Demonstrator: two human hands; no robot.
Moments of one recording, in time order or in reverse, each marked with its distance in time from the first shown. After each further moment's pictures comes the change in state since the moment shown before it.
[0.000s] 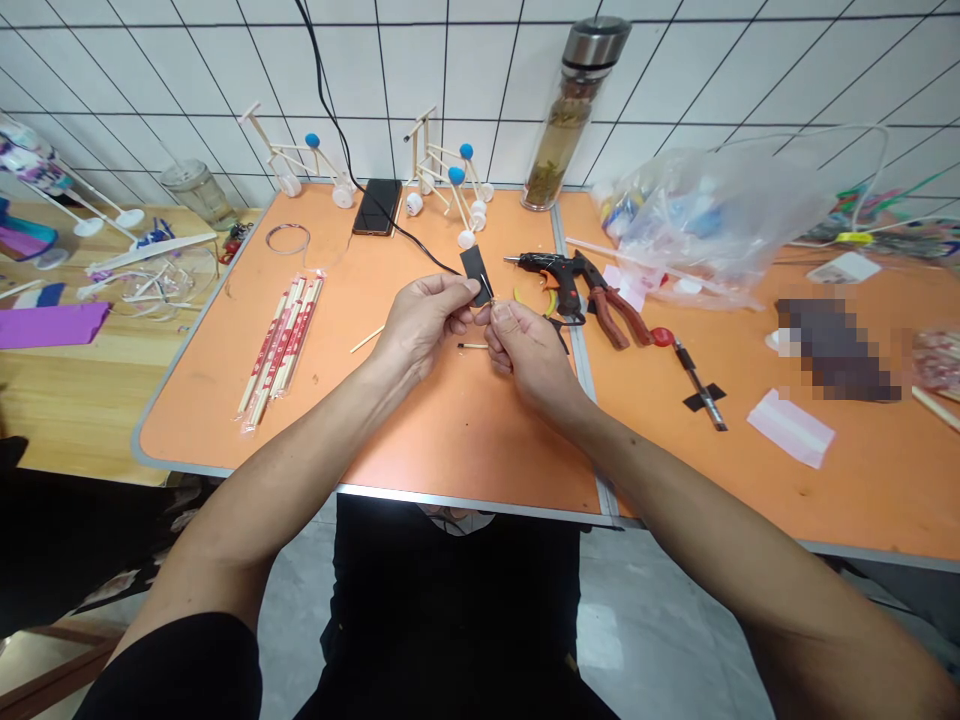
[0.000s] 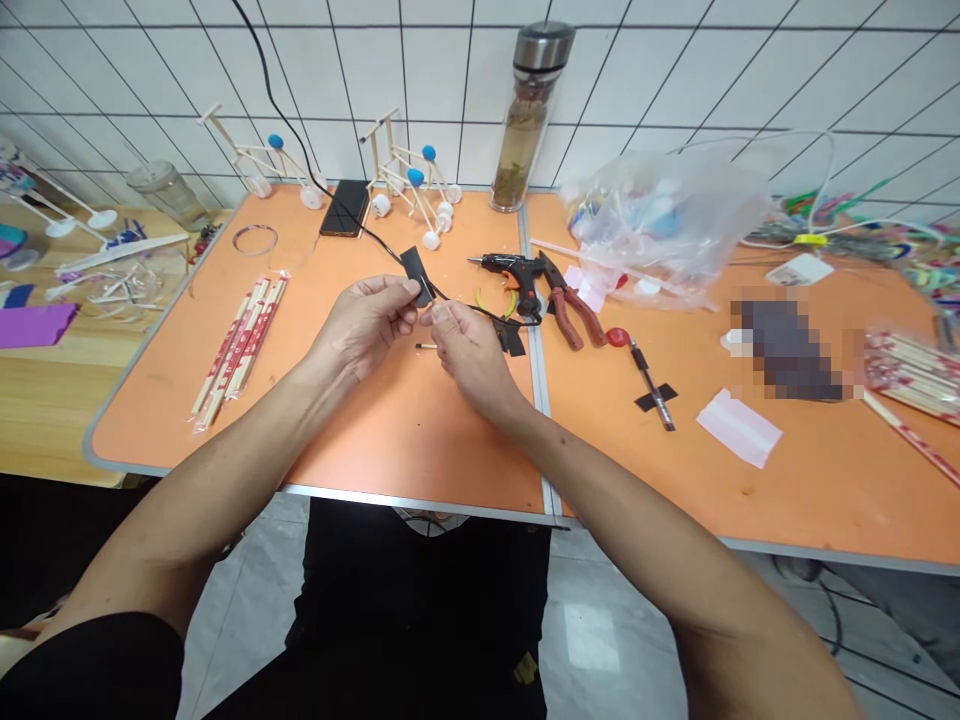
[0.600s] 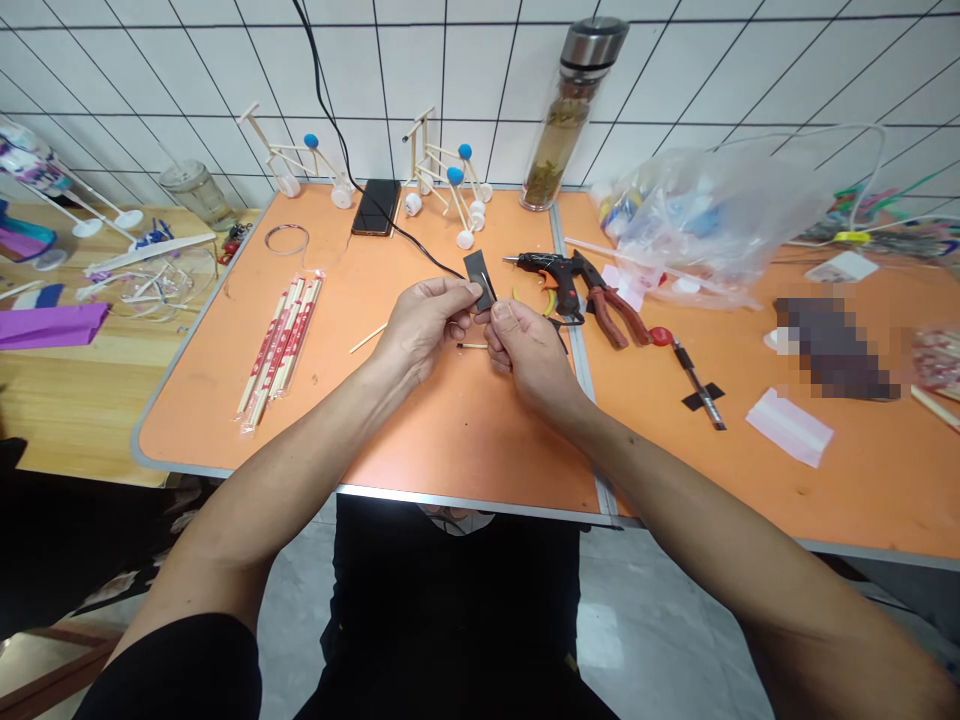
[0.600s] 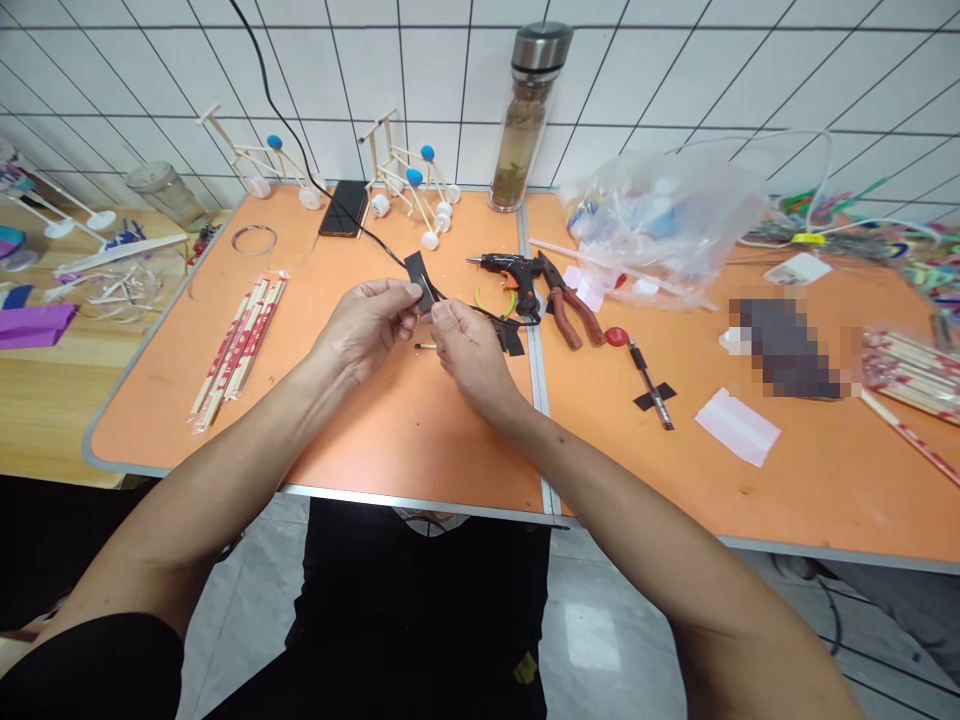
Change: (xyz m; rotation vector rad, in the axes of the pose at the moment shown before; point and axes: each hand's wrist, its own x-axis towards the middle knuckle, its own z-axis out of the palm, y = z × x) left_hand -0.001 -0.002 0.000 0.037 -0.015 -0.027; right_hand 0.000 -0.001 0.001 -0.026 0.009 -0.027
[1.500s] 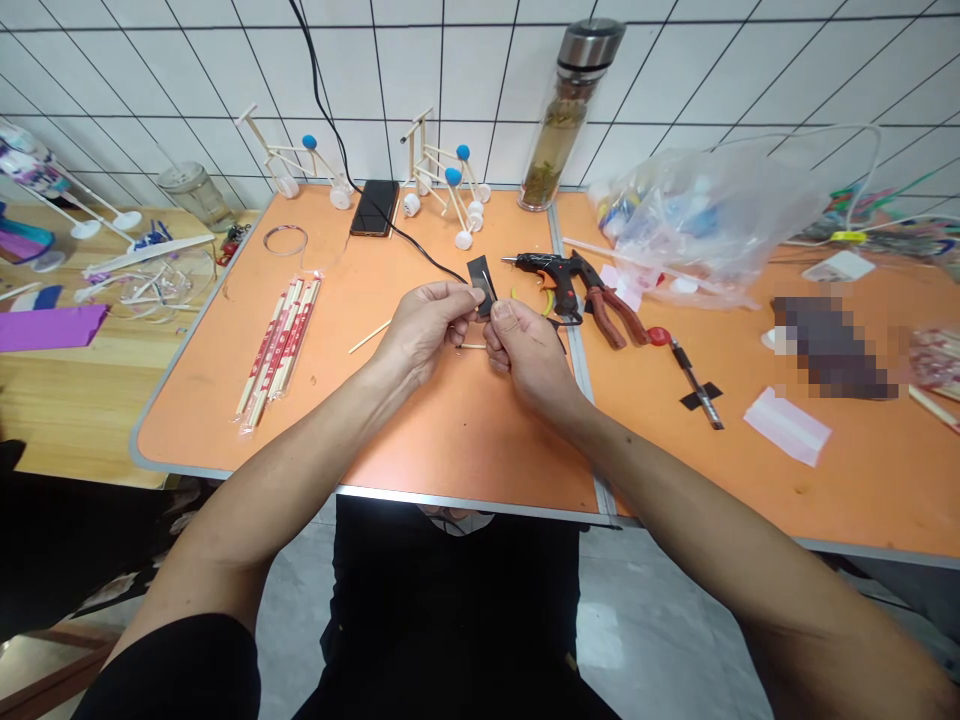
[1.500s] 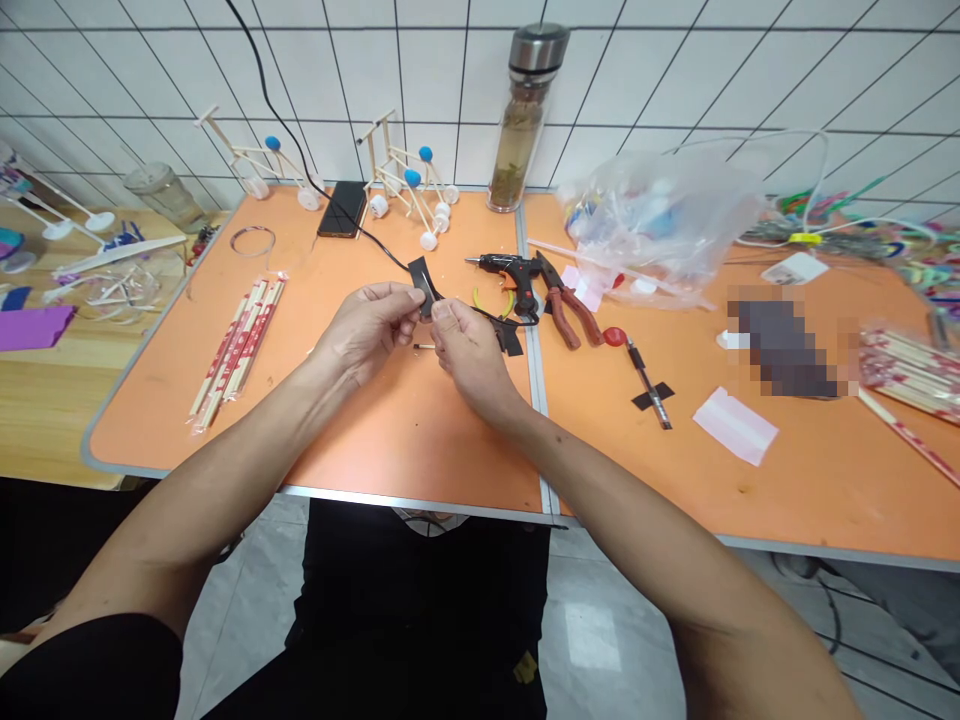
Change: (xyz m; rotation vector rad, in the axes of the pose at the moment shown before) left_hand -0.003 0.000 0.003 0.032 -0.003 -0.003; right_hand 0.000 0.000 0.002 -0.005 0.020 -0.013
